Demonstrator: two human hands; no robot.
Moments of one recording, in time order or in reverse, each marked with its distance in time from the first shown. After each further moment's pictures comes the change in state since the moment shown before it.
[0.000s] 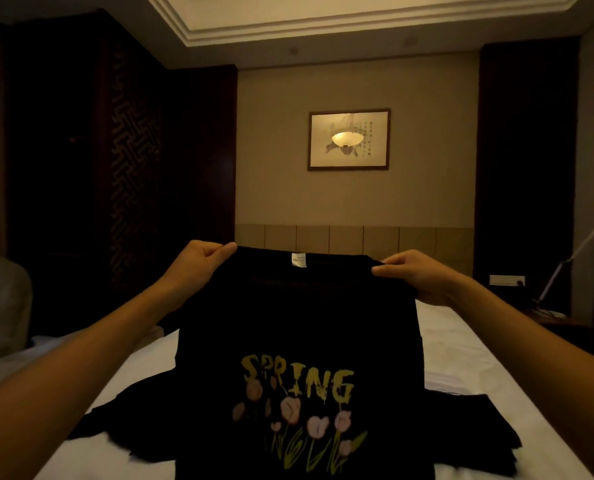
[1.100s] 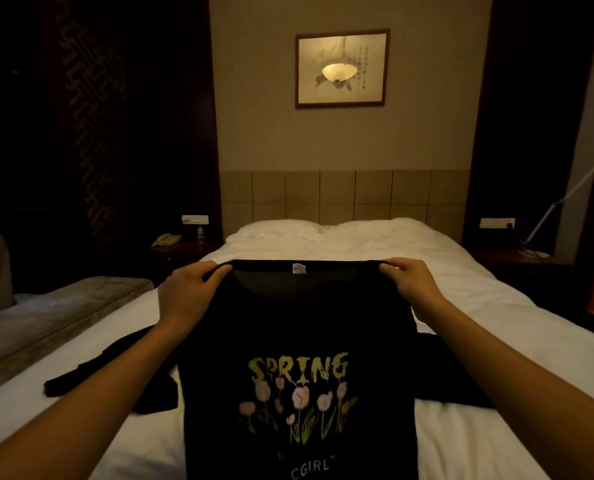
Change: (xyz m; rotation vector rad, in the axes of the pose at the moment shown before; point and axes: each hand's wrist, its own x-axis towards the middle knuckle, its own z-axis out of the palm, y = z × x) left_hand -0.017 -0.140 0.077 0.531 0.276 0.104; right_hand 0.033 0.138 0.021 -0.092 0.580 0.094
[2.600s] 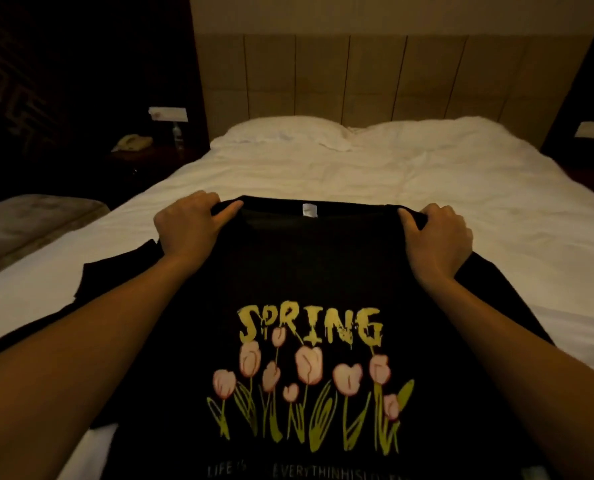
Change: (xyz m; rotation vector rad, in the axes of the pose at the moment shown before) left_hand 0.183 -0.251 0.389 0.505 -0.064 0.081; right_hand 0.360 0.243 0.227 -0.911 0.508 -0.170
